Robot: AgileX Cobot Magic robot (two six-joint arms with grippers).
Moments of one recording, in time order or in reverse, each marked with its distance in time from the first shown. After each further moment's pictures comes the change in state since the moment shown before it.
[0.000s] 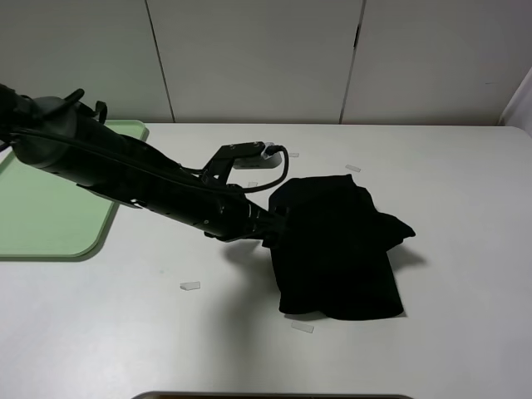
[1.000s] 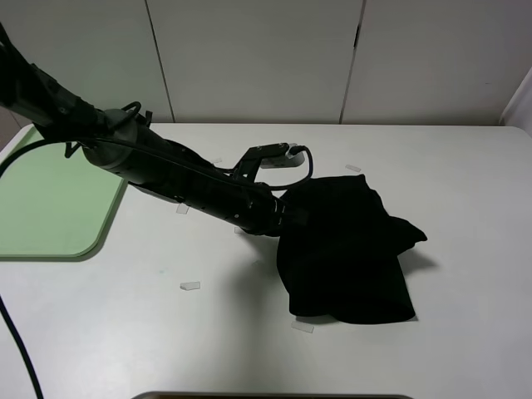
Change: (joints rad) left arm 0.001 0.211 -0.218 -0.010 0.091 0.050; right arm 0.000 0.000 0.000 0.000 0.000 0.000
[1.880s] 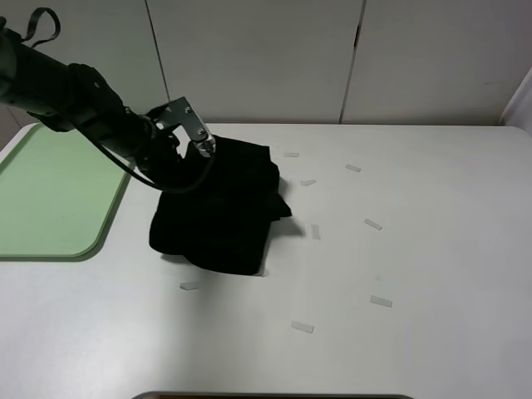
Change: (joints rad) left arm 0.311 -0.208 -0.009 1.174 -0.146 -0.239; right arm 0.000 0.000 0.000 0.000 0.000 0.000
